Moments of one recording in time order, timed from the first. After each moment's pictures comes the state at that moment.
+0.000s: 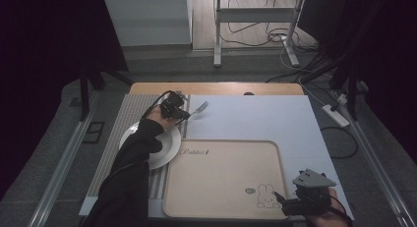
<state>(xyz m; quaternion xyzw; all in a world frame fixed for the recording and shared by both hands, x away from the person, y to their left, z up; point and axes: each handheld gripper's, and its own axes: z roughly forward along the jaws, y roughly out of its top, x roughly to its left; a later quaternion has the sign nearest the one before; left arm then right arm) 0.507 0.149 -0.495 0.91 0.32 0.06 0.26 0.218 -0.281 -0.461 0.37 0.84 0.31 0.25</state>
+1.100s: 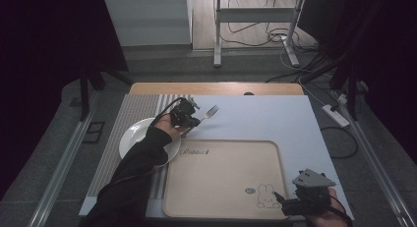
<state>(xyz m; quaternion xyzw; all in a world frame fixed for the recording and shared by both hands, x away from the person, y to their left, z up) 0.469 0.109 -0.481 0.92 0.29 0.09 0.25 0.218 -0.281 -0.461 0.36 0.84 0.31 0.25</state>
